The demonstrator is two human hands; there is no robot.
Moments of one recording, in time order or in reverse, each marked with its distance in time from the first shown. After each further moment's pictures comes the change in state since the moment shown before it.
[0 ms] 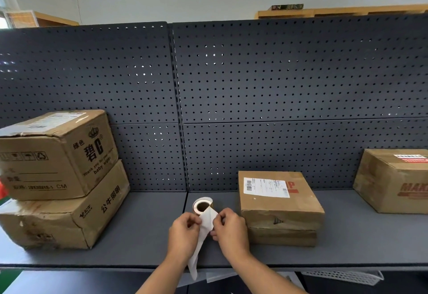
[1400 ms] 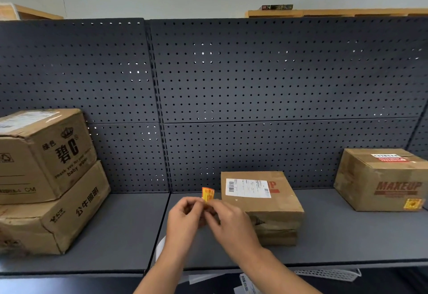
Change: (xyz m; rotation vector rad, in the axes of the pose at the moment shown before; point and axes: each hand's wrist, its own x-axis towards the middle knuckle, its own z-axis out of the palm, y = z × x) left_hand -0.041 0.080 0.029 -0.563 -0.099 0.028; right_hand -0.011 -0.022 -0.095 -0.316 0.011 -0.641
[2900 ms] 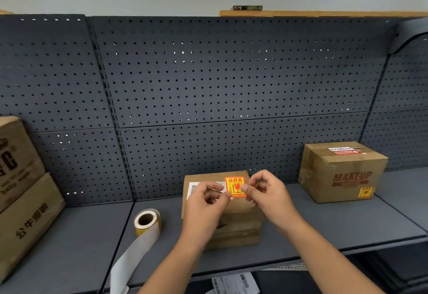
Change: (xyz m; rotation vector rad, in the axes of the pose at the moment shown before) left_hand -0.016 0.010 0.130 0.141 -0.225 0.194; right_hand -0.002 0.118 -0.139 0.642 0.110 0.486
